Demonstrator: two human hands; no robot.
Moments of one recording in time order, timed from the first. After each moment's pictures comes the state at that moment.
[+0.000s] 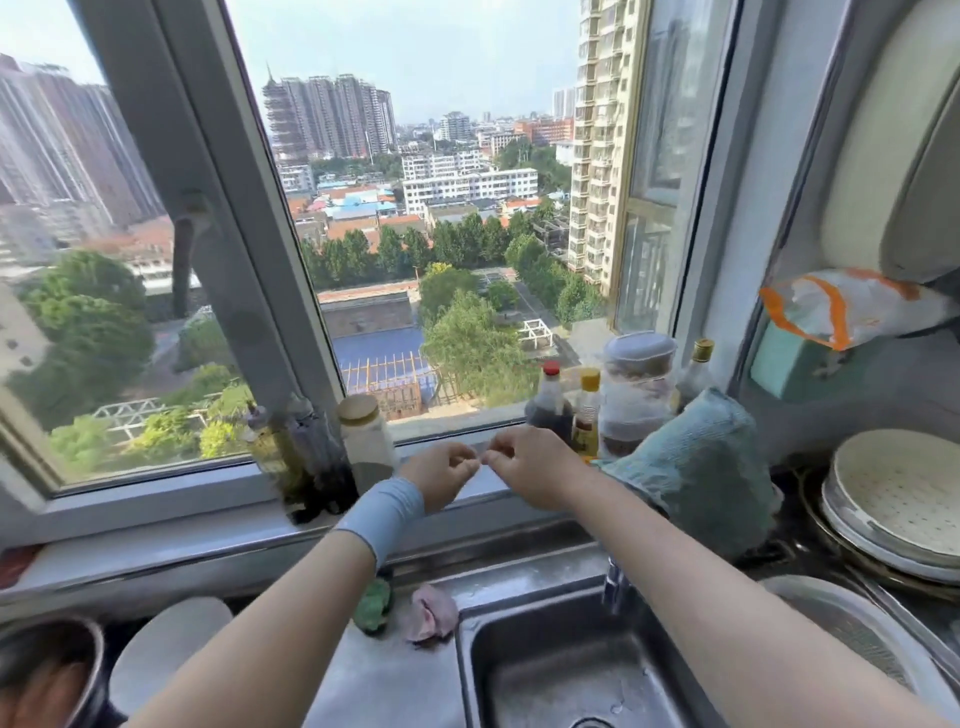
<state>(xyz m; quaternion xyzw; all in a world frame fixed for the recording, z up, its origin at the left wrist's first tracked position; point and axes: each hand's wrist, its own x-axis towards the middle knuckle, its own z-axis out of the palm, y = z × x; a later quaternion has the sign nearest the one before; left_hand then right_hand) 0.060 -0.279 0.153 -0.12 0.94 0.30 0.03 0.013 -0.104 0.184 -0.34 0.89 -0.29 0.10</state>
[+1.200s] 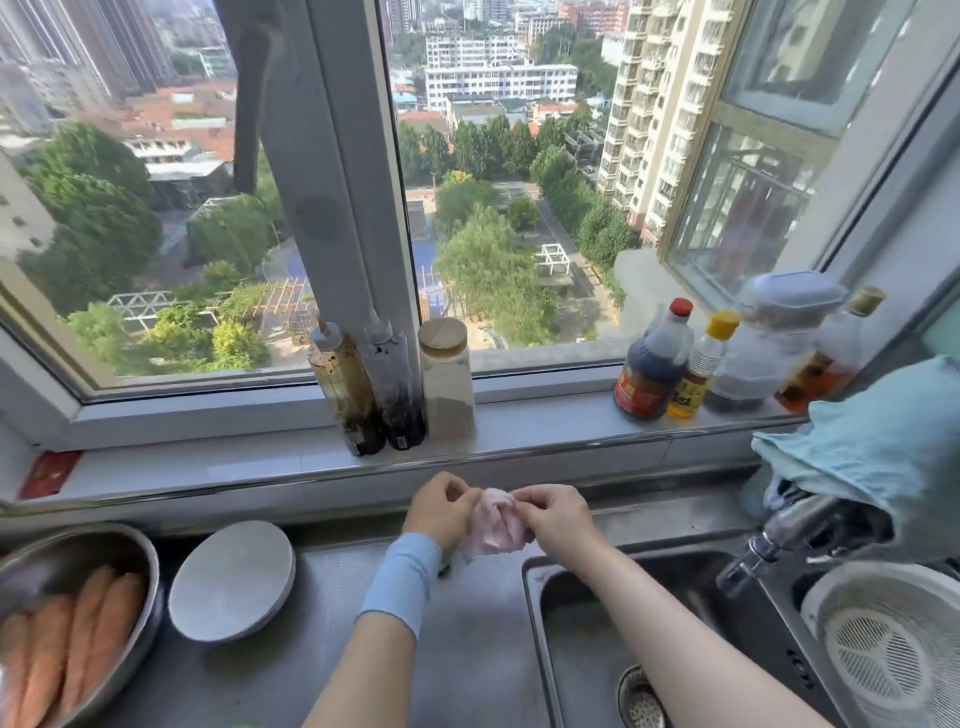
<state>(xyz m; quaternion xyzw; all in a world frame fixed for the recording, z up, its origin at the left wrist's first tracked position) 0.128 -0.376 0.011 -0.32 0.80 0.50 -0.03 0.054 -0.220 -0.001 -0.11 0.80 -0.53 0.26</state>
